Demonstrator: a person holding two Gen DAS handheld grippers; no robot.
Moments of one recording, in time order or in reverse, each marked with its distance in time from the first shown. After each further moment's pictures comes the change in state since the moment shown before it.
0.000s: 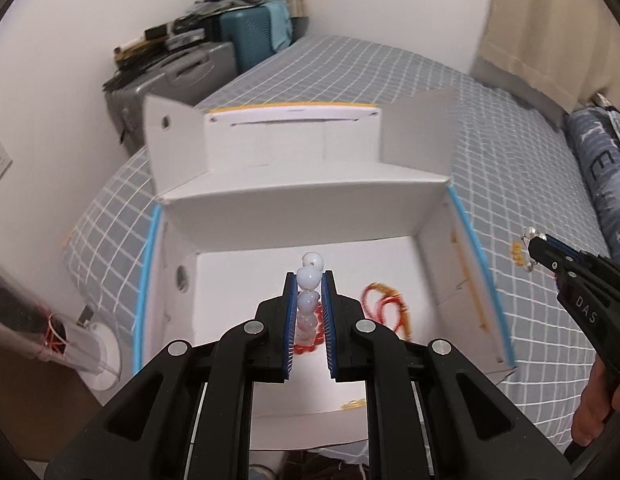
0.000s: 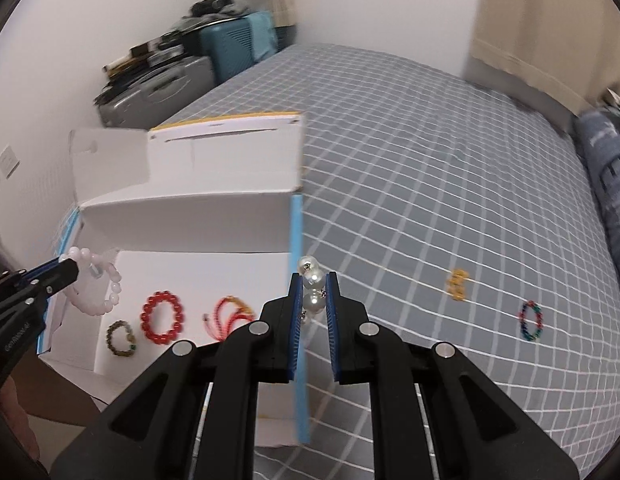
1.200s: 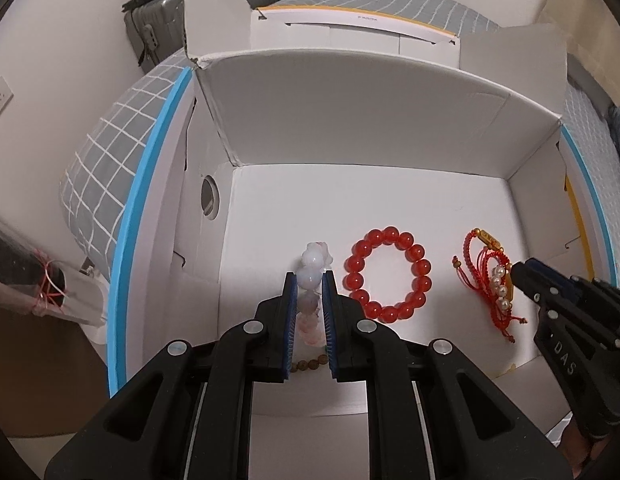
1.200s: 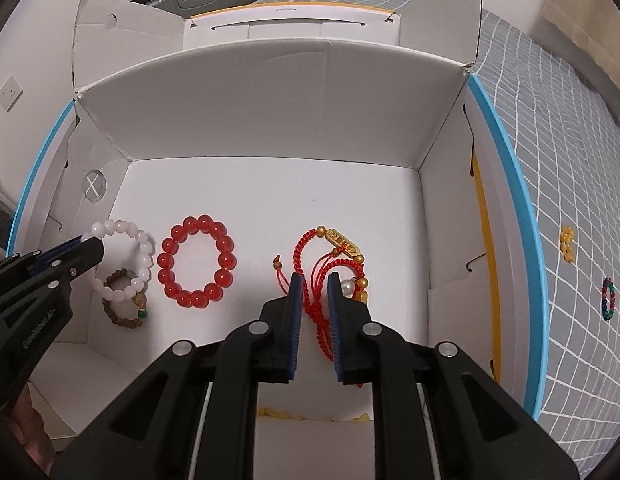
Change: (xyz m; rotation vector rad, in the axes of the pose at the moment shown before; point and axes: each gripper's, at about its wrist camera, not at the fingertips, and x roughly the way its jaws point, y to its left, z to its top) left arm 0.096 0.063 -0.045 -0.091 0.191 0.060; right arm 0.105 0.092 -0.051 -0.086 0.234 0.070
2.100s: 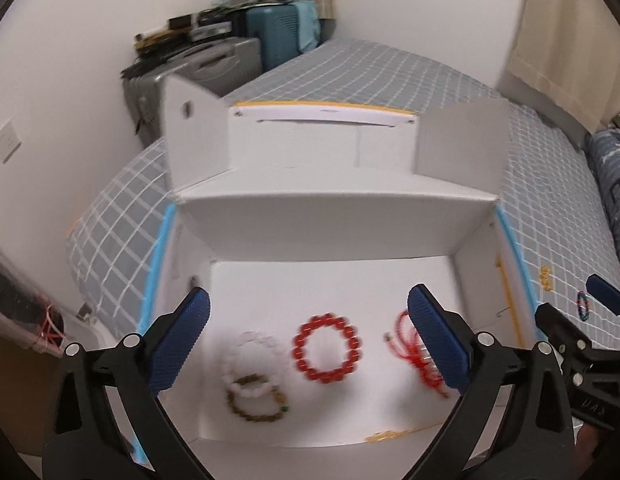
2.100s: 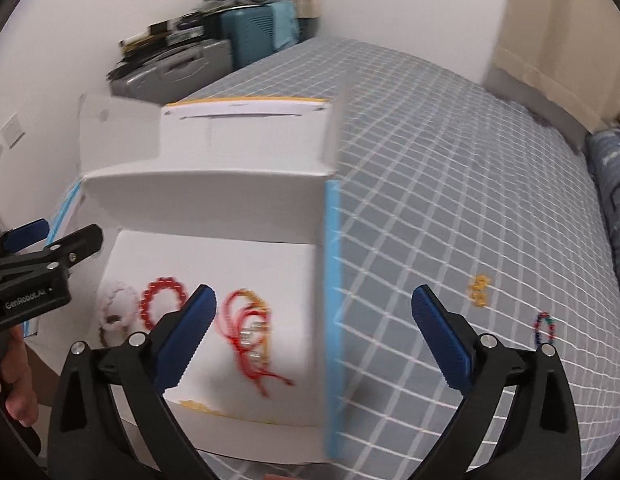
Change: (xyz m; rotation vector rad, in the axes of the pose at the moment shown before) left arm -0.069 -0.048 0.039 0.031 -0.222 -0.038; right arm -0.098 -0.082 0.009 0.032 -0.228 -0.091
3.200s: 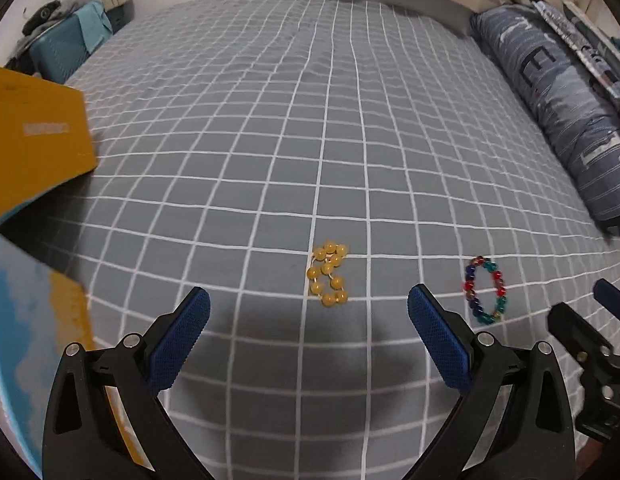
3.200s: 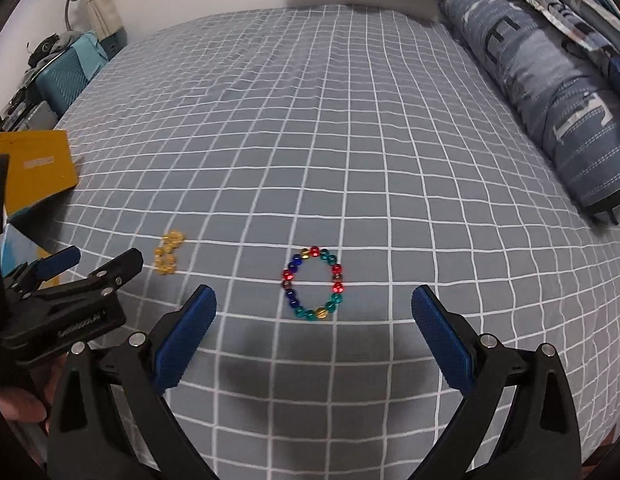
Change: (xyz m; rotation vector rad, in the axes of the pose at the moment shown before) left arm 0.132 -0.378 -0.024 0.327 0.159 -0.262; right arm 0.031 -0.341 -0.091 0.402 0.135 -0.214
